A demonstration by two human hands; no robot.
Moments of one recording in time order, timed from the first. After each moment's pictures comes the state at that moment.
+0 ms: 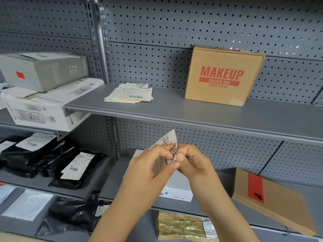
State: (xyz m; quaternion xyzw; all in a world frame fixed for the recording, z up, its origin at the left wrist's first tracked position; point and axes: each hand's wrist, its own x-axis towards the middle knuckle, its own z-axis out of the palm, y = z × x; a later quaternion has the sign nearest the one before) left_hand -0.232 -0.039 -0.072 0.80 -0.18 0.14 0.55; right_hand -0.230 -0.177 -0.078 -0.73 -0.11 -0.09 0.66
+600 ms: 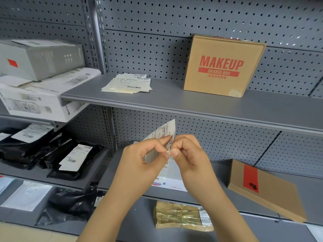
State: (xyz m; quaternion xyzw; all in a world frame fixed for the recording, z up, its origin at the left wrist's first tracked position) left_hand -0.232 -0.031 -0.073 0.77 -0.18 0.09 0.60; right_hand -0.236 -0.171 -0.082 -0.81 -0.15 -0.17 0.54
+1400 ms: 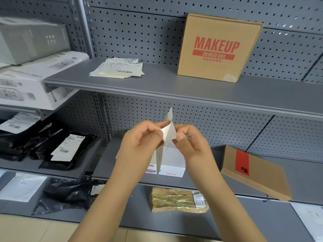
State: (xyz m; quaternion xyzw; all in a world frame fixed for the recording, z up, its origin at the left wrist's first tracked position) left_hand -0.226 -0.050 -0.079 0.68 -0.13 0.05 0.72; right_hand -0.237 -0.182 -0.094 -0.76 -0.07 -0.14 0.64
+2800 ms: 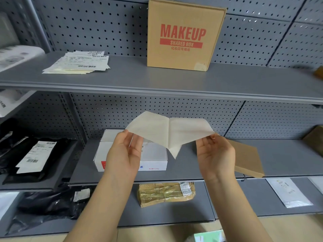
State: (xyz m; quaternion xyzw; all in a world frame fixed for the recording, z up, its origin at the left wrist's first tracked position) left_hand -0.192 -0.096 -0.116 0.25 0.17 -0.07 0.95; right_hand -0.243 -0.264 -0.112 -0.25 0.13 -0.27 0.92
